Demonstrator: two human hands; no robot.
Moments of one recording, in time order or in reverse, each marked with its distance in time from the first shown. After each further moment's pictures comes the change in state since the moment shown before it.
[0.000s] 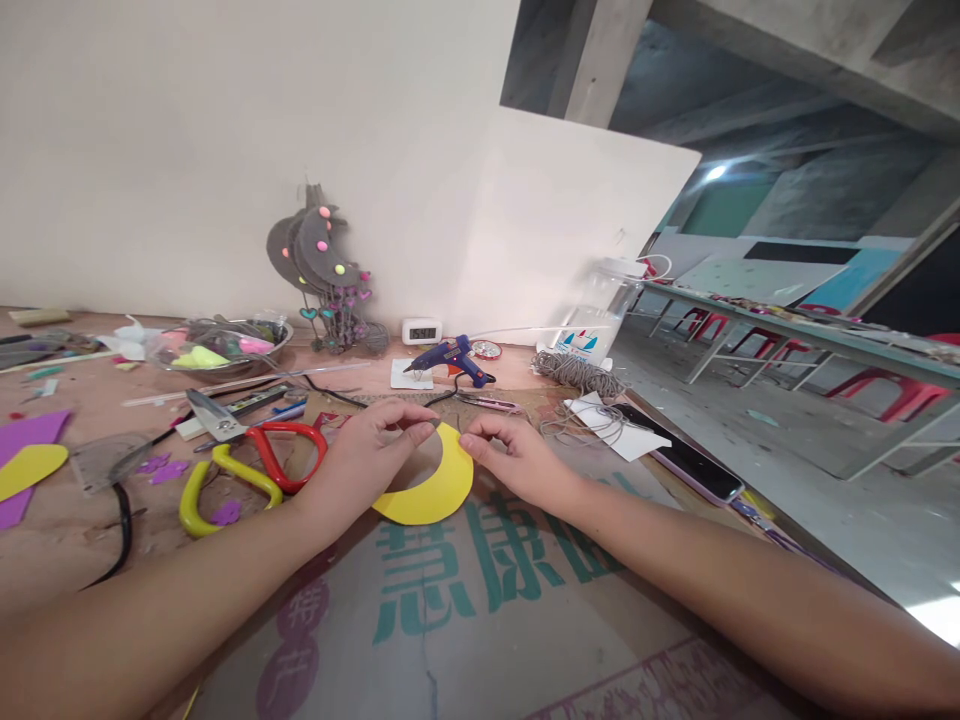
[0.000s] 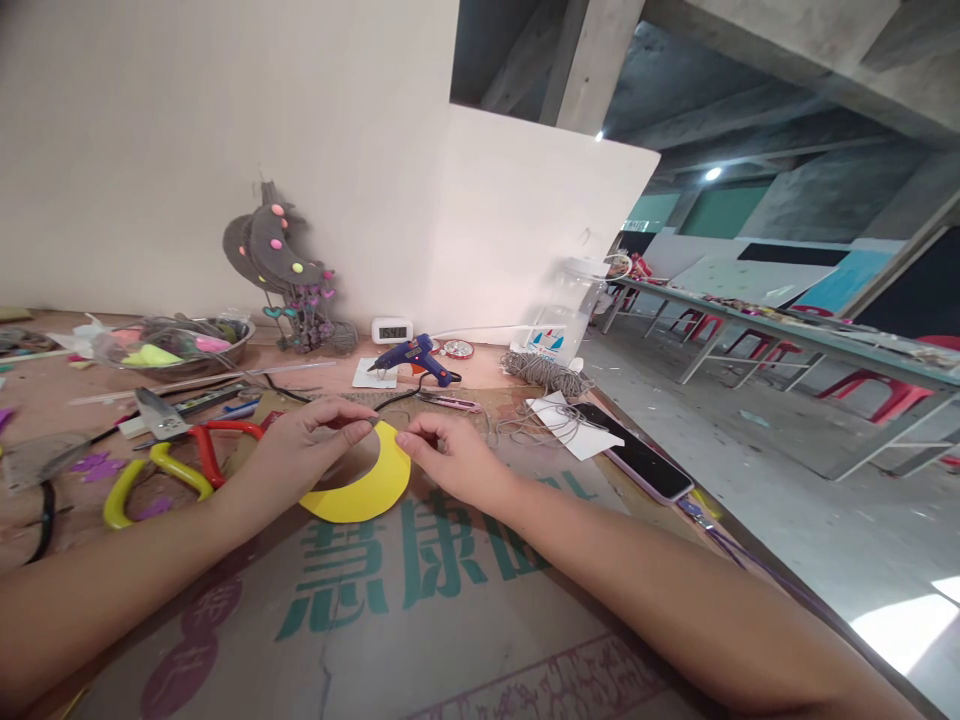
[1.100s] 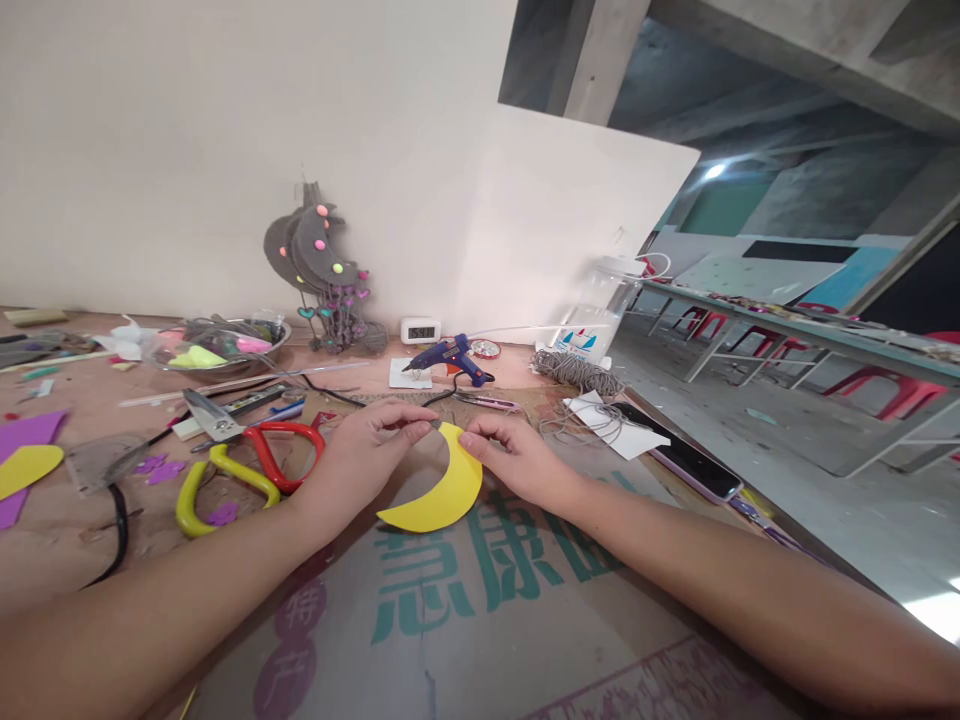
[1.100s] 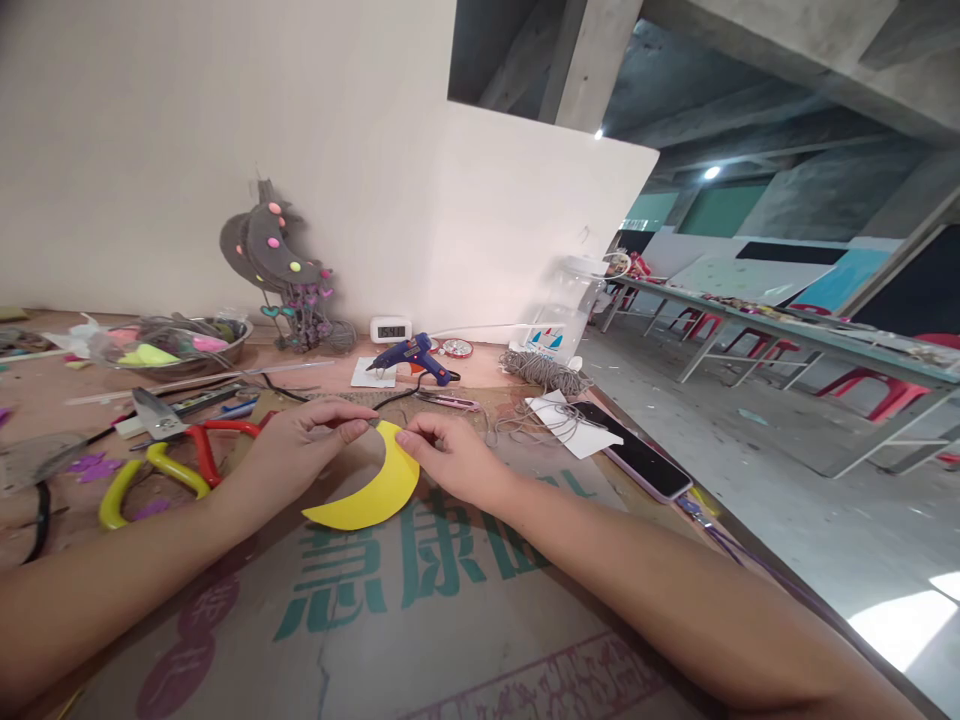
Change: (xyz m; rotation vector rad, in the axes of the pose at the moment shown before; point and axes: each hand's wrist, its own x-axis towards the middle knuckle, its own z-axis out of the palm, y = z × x) left_hand 0.001 0.002 -0.001 -0.017 -0.014 0.018; right_hand 0.000 0.001 -0.001 0.030 -0.052 0.019
